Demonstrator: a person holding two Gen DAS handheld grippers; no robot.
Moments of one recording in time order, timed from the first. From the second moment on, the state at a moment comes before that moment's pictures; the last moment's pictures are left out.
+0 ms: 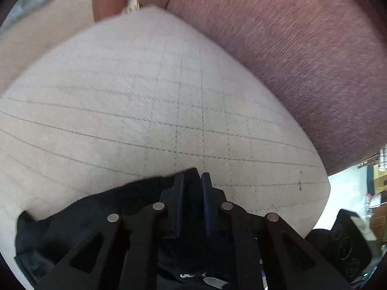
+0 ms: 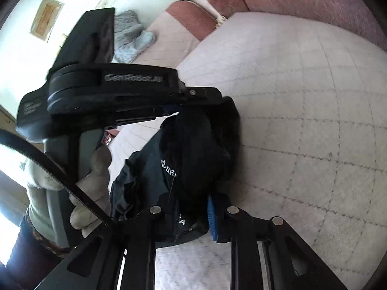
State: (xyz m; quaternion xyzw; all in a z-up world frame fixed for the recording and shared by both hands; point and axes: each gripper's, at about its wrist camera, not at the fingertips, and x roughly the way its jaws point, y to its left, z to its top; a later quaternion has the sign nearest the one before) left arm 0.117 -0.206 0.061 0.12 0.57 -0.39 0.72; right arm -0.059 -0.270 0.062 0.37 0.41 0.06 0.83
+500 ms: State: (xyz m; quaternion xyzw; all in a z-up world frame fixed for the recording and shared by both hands) left arm 0.112 0.079 0.106 -0.19 0.51 -0.31 0.78; right arm -0.020 -0.098 0.131 0.21 0.43 0.21 0.85
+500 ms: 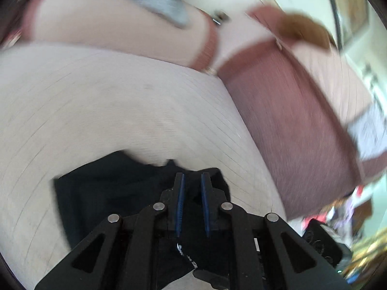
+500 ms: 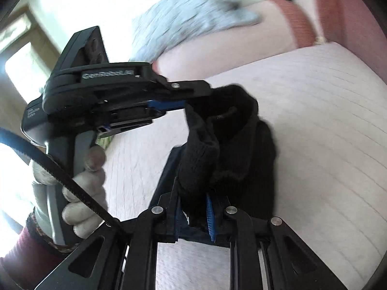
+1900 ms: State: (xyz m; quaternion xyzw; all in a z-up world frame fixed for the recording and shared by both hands) left arm 0.084 0.215 0.008 -0.33 0.53 -0.16 0.76; right arm -0.022 -0.108 0.082 0.24 0.51 0.15 0.81
